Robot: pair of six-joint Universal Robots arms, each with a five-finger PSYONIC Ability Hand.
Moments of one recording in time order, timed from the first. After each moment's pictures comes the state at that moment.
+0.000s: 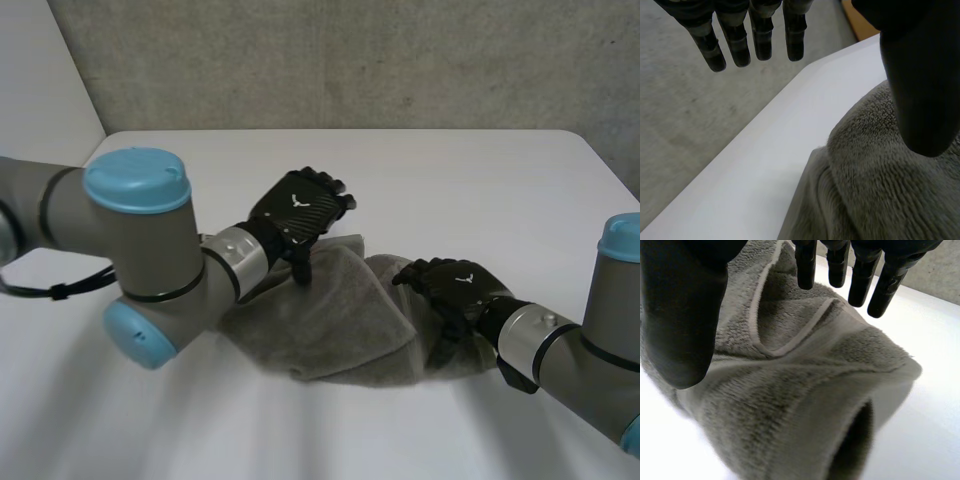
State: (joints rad) left arm 4.14 -2.20 -1.21 3.22 -1.25 3.55; right arm 1.89 -1.22 1.75 -0.02 1.20 2.91; left_hand 0.28 0.25 0.23 0.23 0.06; right_hand 0.24 0.25 0.22 0.25 0.06
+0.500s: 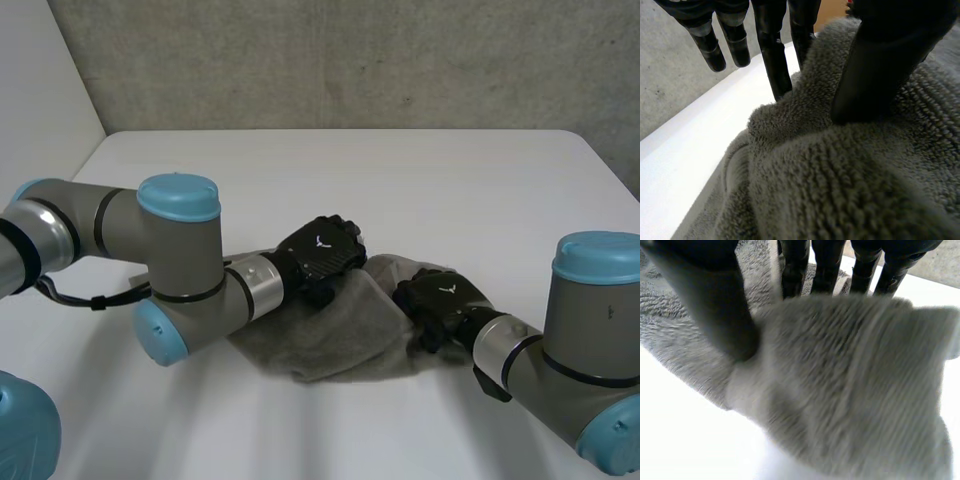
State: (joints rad) left arm 4.15 -2.38 -1.09 3.11 -1.09 3.56; right arm 1.97 -1.13 1.73 -0.10 1.30 3.00; left_hand 0.94 0.95 0.23 0.23 0.78; right_hand 1.03 1.05 0.22 0.25 0.84
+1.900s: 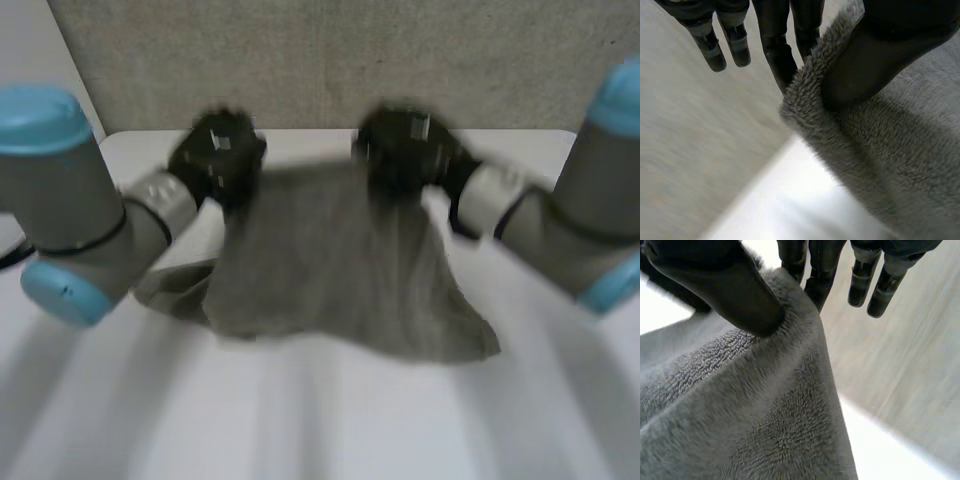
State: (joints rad) left arm 4.29 -2.04 -1.21 3.24 -1.34 3.56; right arm 1.99 -1.12 1.12 -0.04 1.10 3.05; left_hand 1.29 1.32 0.23 0.23 1.15; right_hand 1.33 1.31 0.22 0.25 1.17
